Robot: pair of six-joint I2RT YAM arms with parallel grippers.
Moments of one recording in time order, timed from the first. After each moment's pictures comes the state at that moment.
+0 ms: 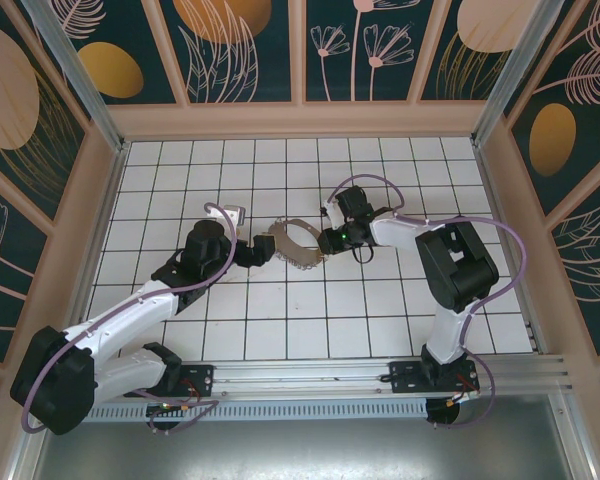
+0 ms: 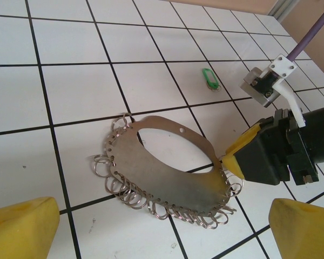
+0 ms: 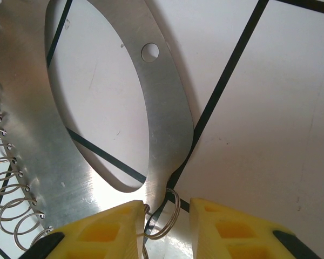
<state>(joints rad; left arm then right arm) -0.57 1.11 0.57 0.07 0.04 -0.40 0.52 1.84 1.06 -0.29 -0.29 0.13</state>
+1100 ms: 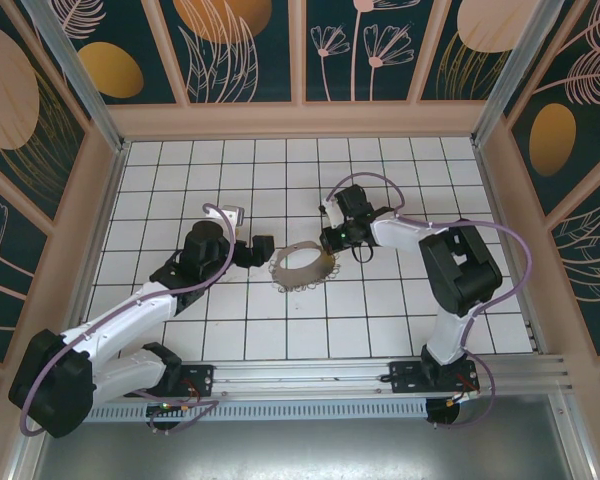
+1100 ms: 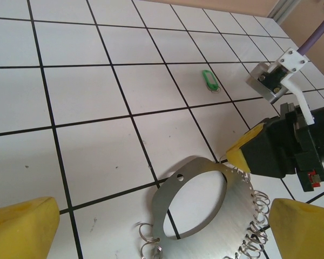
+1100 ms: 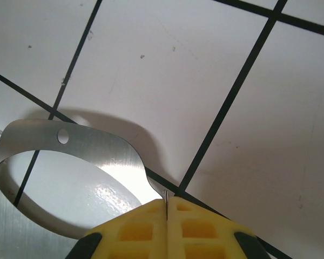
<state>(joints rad) -0.57 1.10 0.56 0.06 0.04 -0.40 0.53 1.80 1.06 -0.30 -0.29 0.12</state>
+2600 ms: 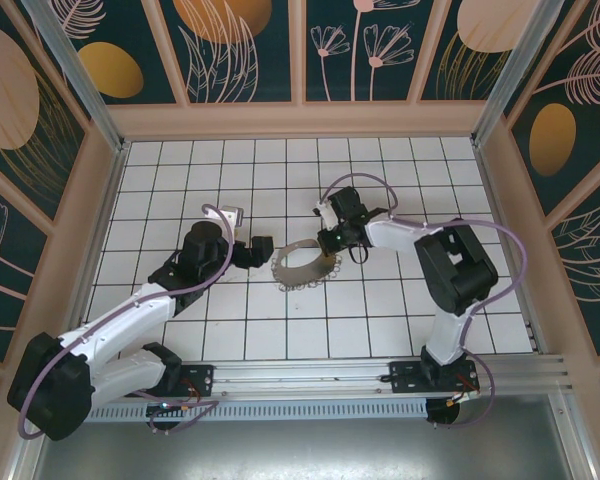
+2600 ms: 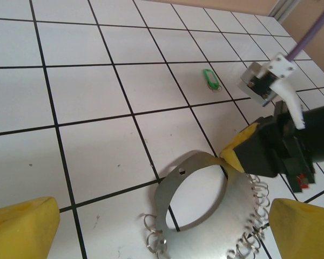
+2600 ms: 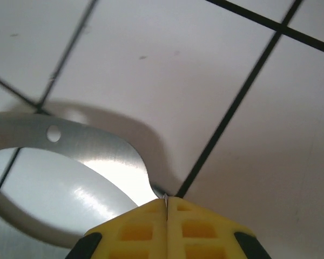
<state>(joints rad) -0.57 1.08 0.56 0.04 0.04 -0.40 0.58 1.79 1.05 -0.29 -0.20 0.05</state>
